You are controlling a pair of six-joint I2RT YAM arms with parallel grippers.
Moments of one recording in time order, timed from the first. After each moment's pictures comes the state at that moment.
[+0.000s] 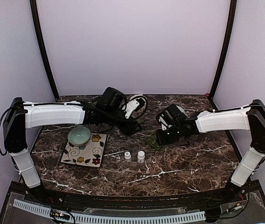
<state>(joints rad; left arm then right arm) -0.87 1.79 1.37 -0.28 0.13 0.06 0.80 1.68 1.03 -0.35 0.01 0.49</state>
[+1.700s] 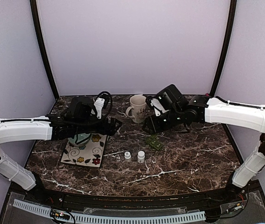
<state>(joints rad) -0.82 1.36 0.90 -0.05 -0.10 -0.29 0.91 1.57 1.29 -0.53 0.03 0.40</state>
